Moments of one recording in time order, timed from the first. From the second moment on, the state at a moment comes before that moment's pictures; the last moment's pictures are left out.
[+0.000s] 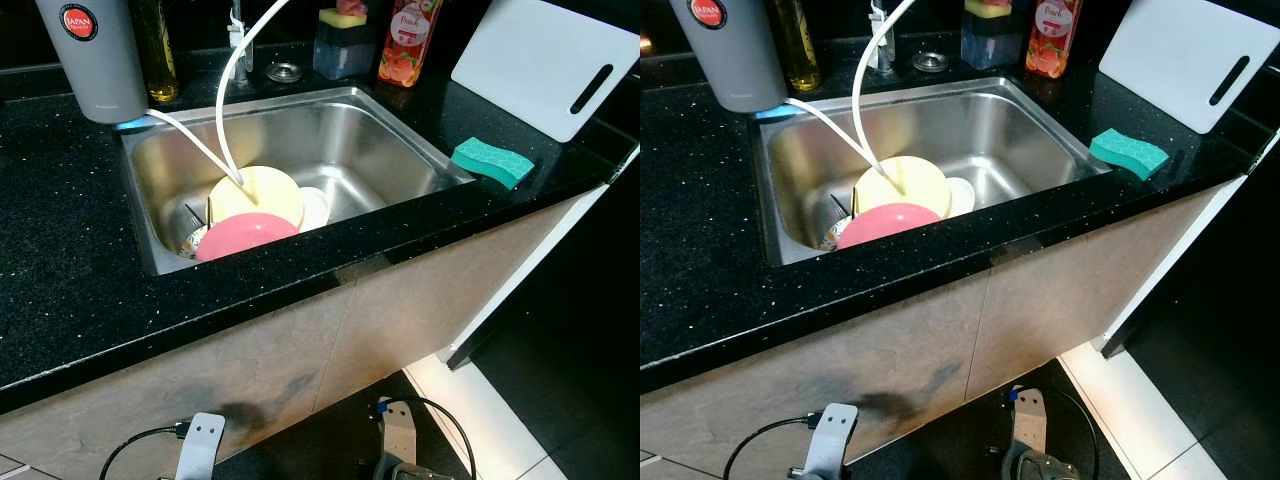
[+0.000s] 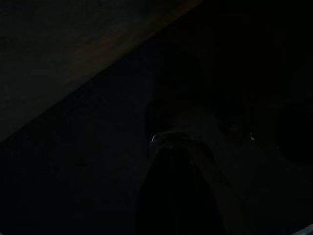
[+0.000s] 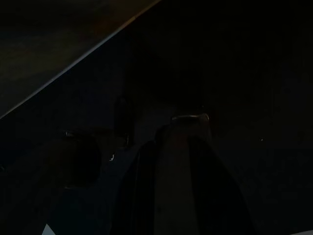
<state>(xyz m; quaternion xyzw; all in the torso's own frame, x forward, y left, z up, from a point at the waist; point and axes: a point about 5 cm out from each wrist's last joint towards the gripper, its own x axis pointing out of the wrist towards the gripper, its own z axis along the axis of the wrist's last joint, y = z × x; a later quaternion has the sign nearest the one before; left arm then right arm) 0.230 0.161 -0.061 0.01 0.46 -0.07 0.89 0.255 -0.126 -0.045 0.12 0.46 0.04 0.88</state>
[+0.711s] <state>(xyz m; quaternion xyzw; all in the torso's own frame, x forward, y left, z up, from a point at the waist) 0.231 0.162 -0.061 0.01 0.46 -0.06 0.89 0.256 -0.126 -0.044 0.12 0.46 0.04 0.88</state>
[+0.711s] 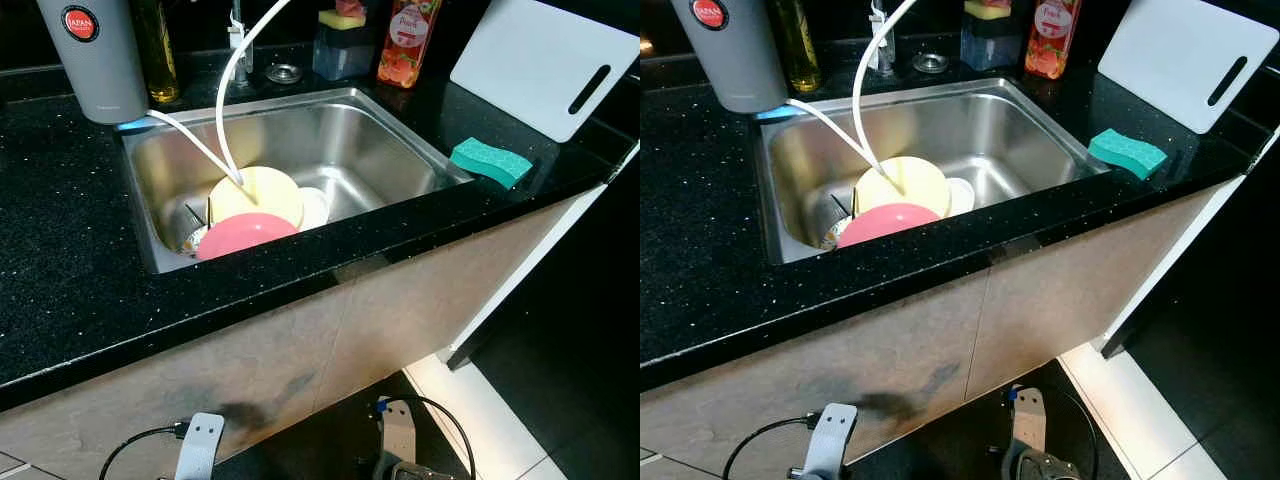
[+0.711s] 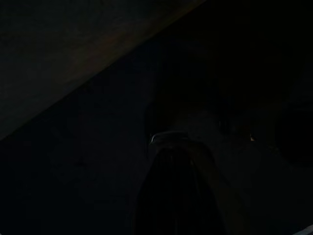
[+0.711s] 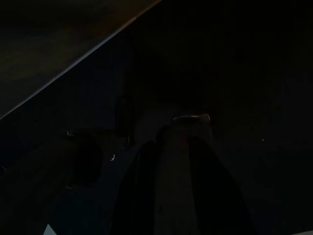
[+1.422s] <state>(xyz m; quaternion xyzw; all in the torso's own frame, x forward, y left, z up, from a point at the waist) 0.231 0.162 -0.061 0.00 0.46 -0.06 0.89 0.256 -0.126 -0.045 0.13 0.46 0.03 0.88</state>
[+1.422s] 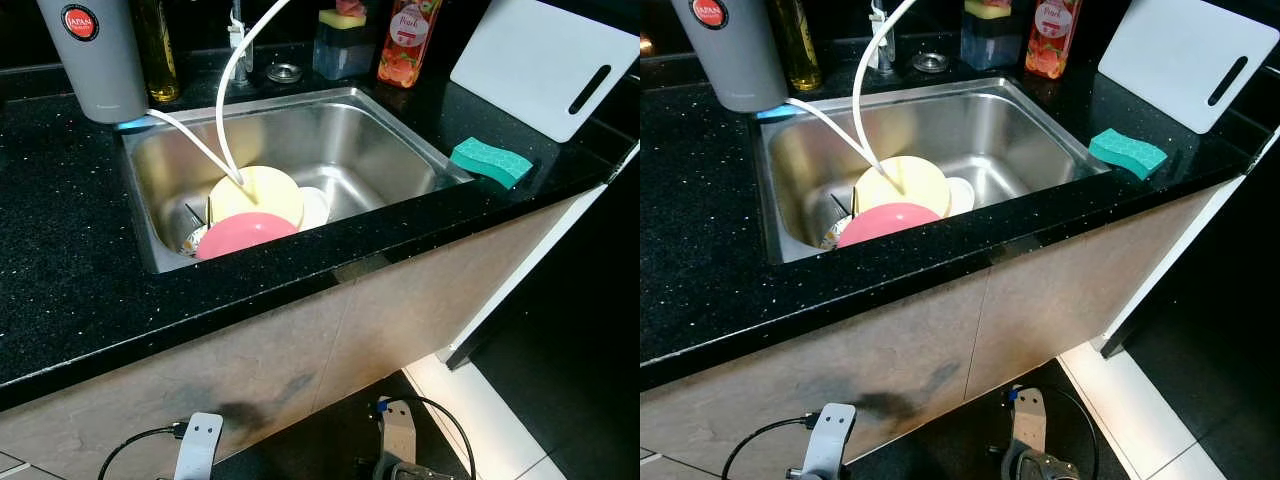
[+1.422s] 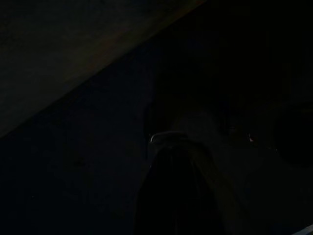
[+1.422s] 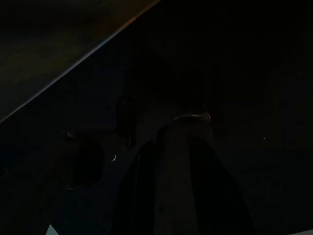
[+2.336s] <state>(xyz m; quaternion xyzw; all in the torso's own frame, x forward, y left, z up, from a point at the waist) 0.232 0.162 -0.060 0.00 0.46 -0.06 0.89 0.256 -0.127 -0.045 0.14 0.46 0.03 0.88</state>
